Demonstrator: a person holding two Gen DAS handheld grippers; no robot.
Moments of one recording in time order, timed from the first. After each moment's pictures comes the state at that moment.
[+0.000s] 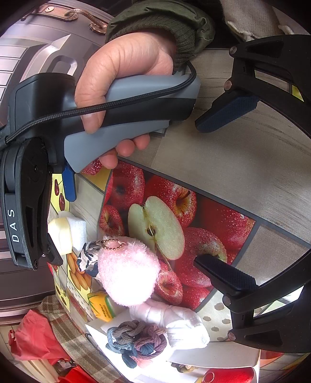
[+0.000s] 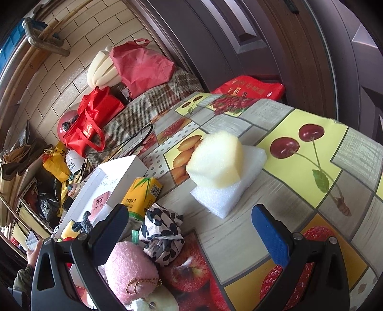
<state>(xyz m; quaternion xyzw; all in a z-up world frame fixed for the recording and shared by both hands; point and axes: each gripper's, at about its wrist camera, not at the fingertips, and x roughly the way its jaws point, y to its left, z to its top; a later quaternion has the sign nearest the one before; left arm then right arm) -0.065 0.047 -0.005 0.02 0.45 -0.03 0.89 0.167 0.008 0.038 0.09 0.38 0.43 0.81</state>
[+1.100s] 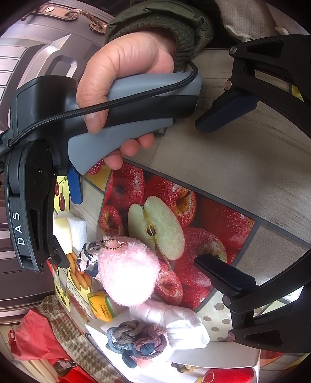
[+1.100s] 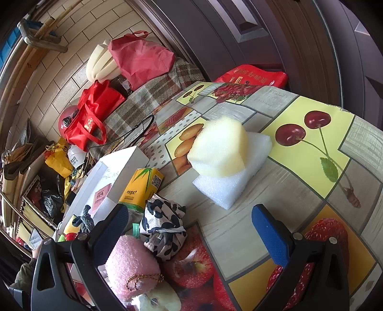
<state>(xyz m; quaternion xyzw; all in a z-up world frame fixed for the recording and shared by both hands) -0.064 0.046 -0.005 0.02 0.45 -0.03 0.89 0.168 0.013 0.031 0.09 0.40 0.44 0.80</state>
